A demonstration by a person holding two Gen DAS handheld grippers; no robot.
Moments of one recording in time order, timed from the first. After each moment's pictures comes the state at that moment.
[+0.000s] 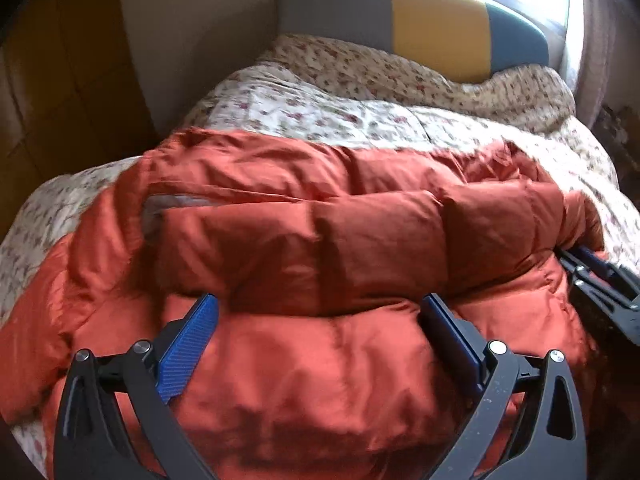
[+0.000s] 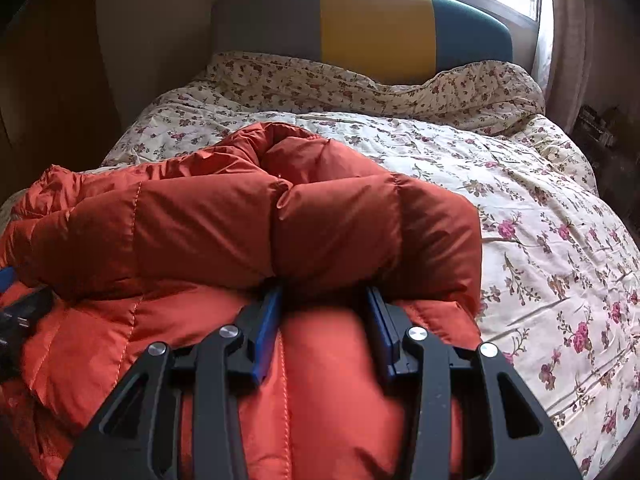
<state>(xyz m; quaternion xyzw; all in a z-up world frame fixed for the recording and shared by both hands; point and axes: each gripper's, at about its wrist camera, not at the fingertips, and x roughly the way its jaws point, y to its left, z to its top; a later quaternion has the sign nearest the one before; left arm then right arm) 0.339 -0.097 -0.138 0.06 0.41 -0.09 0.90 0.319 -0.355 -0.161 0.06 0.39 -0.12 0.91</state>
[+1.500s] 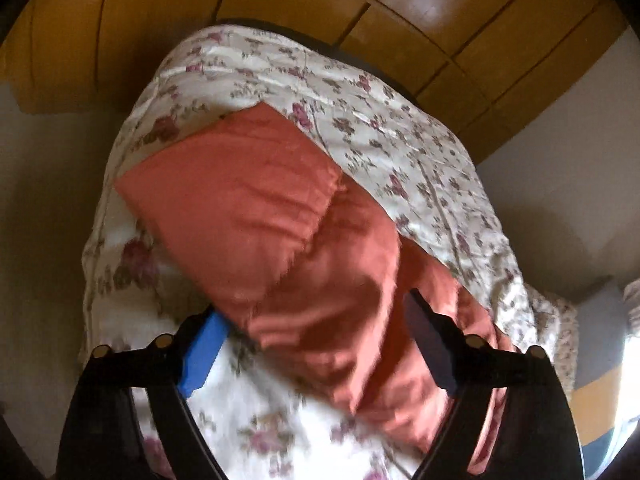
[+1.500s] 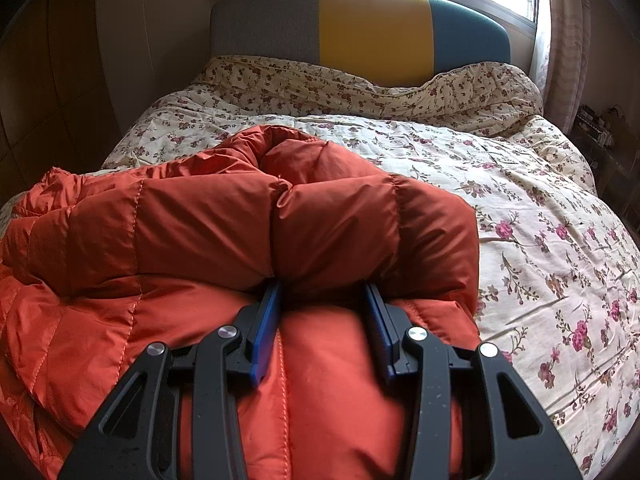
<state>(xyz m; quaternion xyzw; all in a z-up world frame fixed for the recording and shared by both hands) 0.185 0.356 -0.156 -0.42 0.29 0.35 0.79 0.315 -0.352 -0.156 0.06 0.39 -0.12 0.91</state>
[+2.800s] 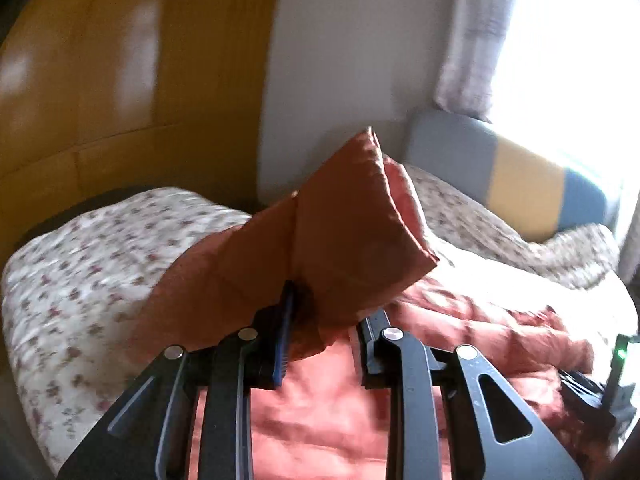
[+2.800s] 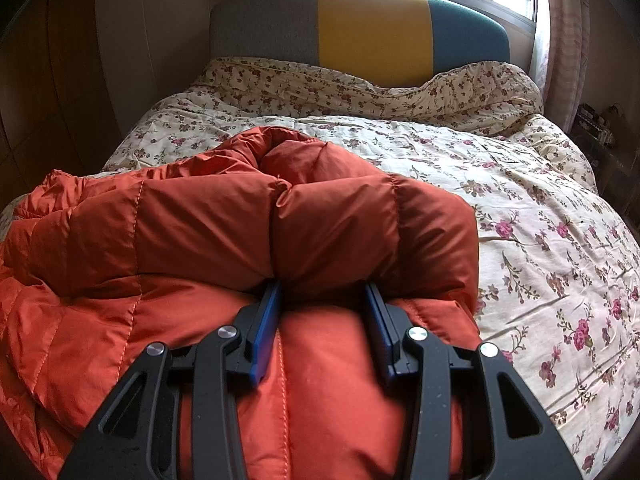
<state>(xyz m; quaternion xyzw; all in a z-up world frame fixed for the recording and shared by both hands) 0.244 0.027 -0.044 -0.07 0.24 0.04 0.97 0.315 -0.351 -0.156 0.07 0.39 -0.12 0.91</state>
